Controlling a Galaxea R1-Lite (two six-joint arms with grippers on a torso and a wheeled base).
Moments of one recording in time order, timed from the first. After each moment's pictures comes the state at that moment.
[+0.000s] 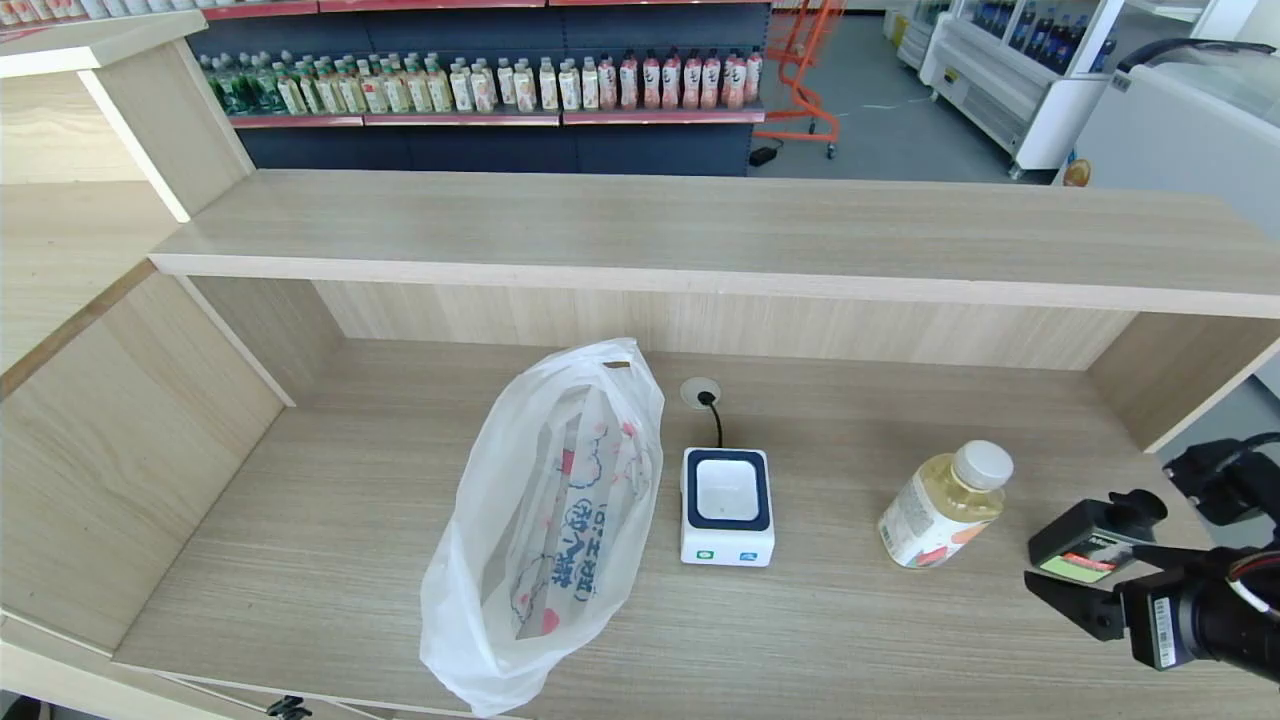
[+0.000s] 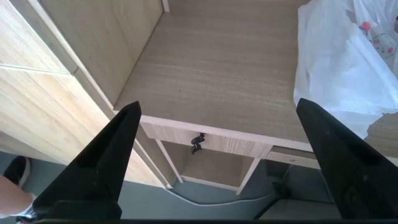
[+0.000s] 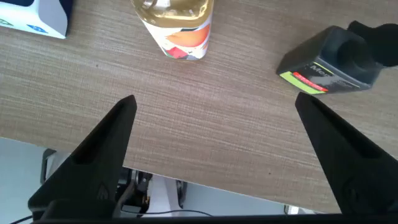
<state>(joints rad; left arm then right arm) 0.00 0.00 0.00 0.05 0.13 0.01 0.08 1.26 -0.33 -0.39 0.03 -0.14</state>
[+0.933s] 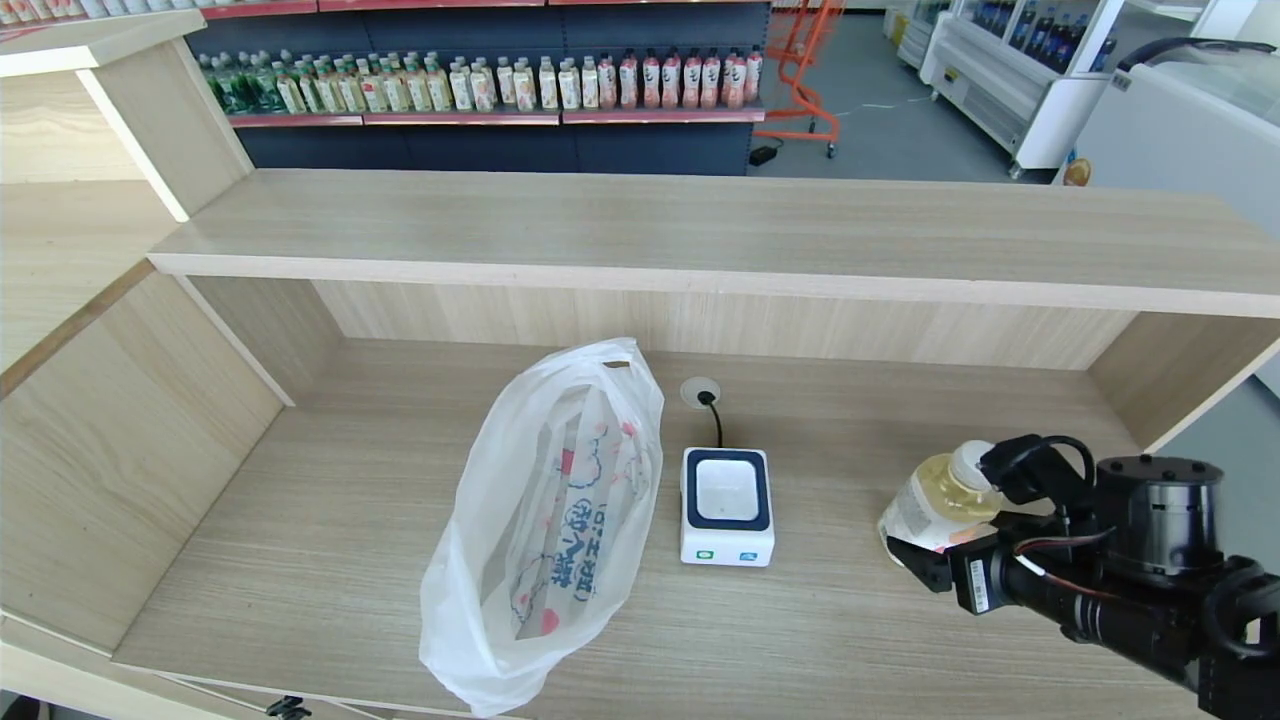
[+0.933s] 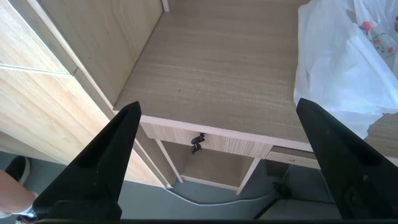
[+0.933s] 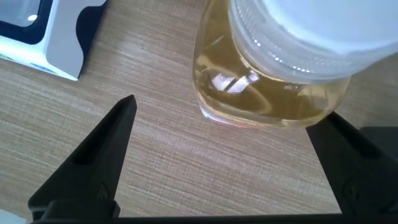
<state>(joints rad) 0.00 0.00 0.00 0.05 0.13 0.01 0.25 1.76 -0.28 -1.02 -0.03 -0.11</state>
